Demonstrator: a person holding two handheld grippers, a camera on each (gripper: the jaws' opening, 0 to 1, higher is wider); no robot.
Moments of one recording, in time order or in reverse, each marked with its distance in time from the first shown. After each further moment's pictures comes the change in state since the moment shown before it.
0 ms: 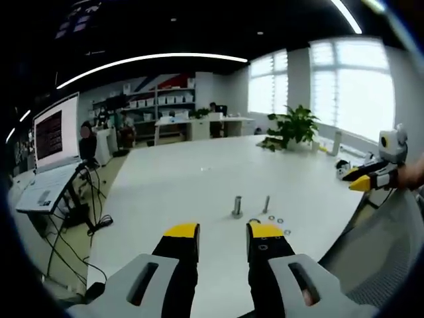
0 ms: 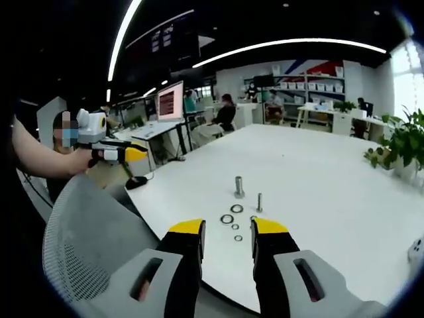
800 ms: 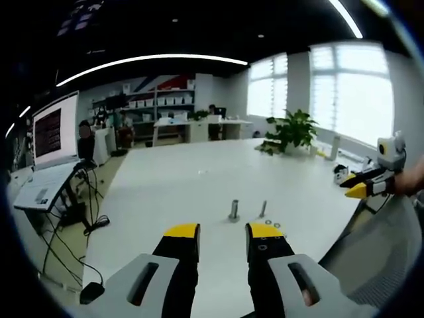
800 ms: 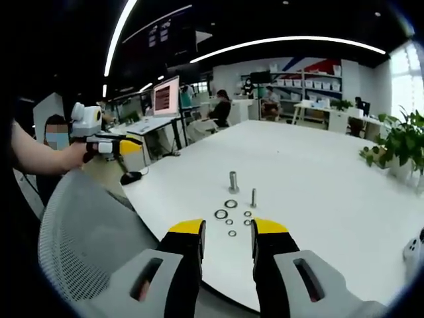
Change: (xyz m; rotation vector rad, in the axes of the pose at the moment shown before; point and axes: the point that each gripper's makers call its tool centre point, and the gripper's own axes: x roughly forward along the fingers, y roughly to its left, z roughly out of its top) left arm -0.001 -0.003 0.008 -0.027 -0.038 -0.014; right arm -0.003 -0.010 -0.004 -0.012 0.016 -0.046
